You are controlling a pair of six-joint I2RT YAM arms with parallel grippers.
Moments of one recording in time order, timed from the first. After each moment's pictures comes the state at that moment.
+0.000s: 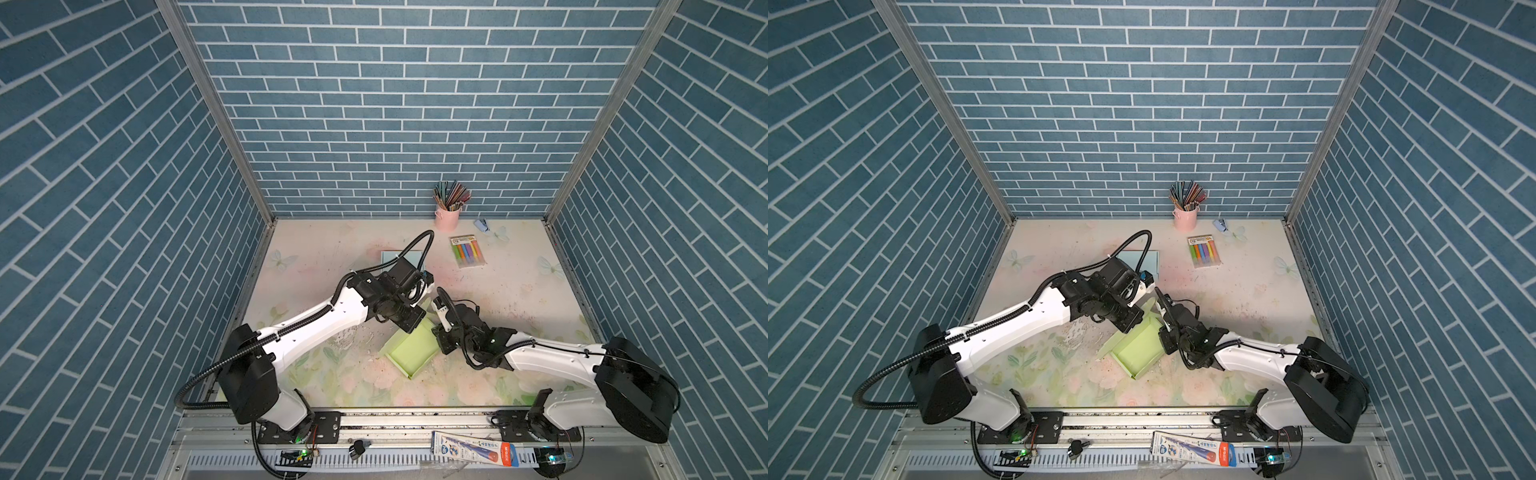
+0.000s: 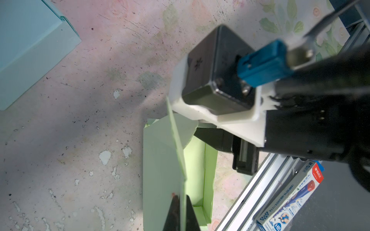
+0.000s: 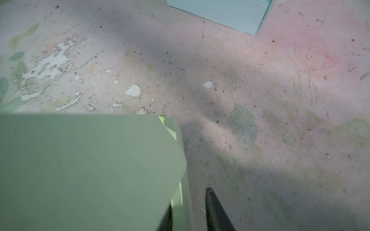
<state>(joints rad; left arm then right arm) -0.85 1.52 1.28 -0.83 0.20 -0.14 0.93 1.32 0.55 -0.02 0.11 0.29</state>
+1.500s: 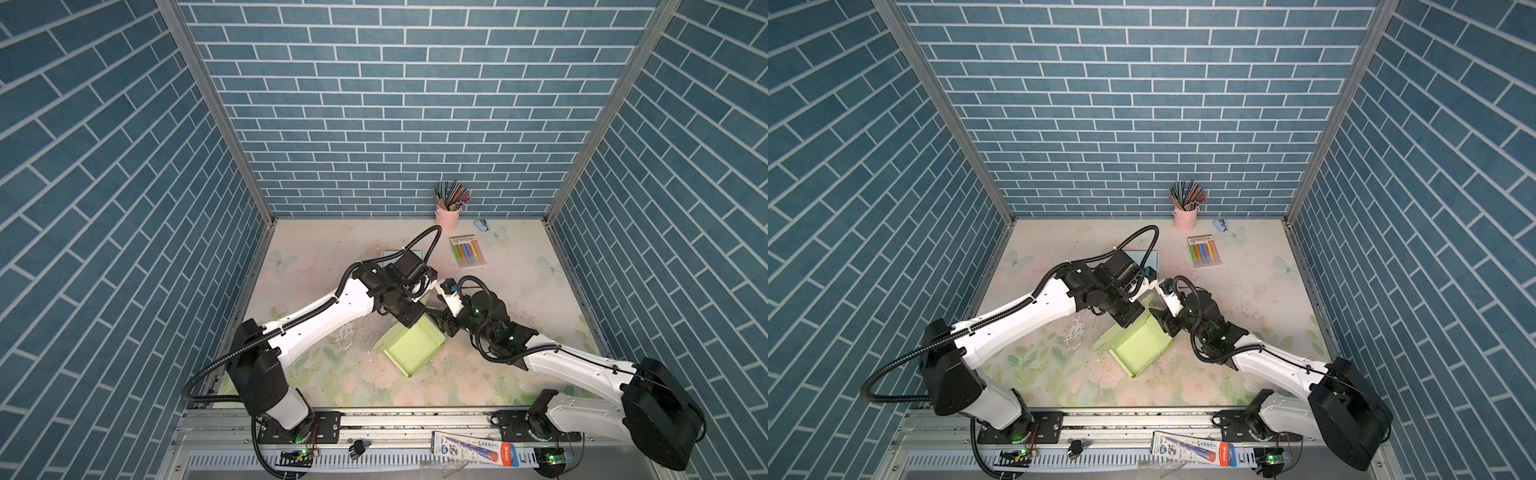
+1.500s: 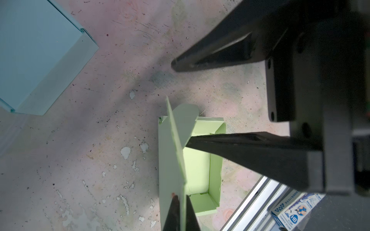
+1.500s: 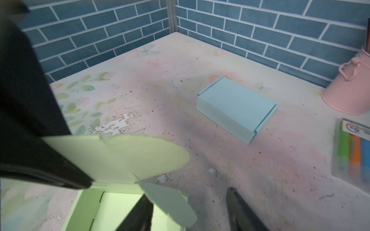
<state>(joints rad) -0.86 1.58 1.43 -0.99 0.13 -0.06 0.80 1.21 0.53 0.27 -0.14 0.00</state>
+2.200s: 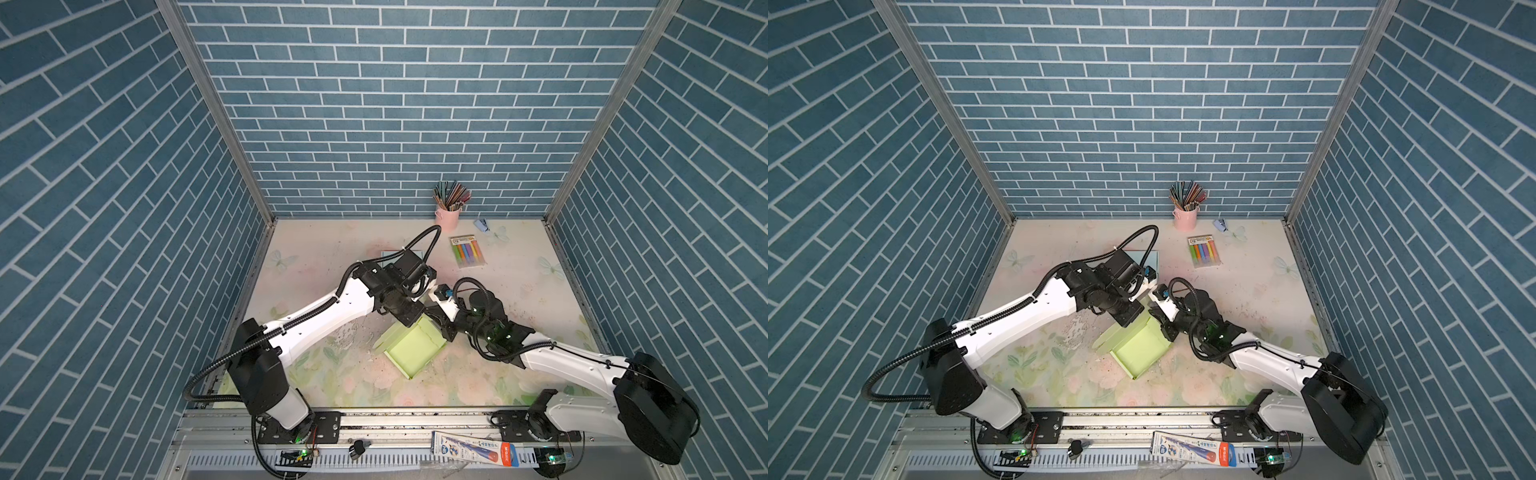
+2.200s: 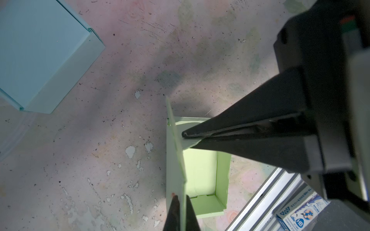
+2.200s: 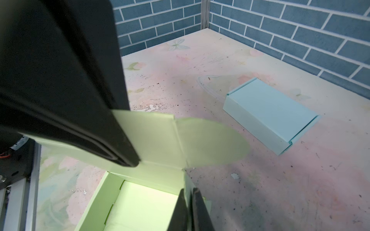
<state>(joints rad) -0.86 1.58 1.42 -0.98 0.11 -0.06 0.79 1.23 0.53 0.28 -0.28 -0.09</state>
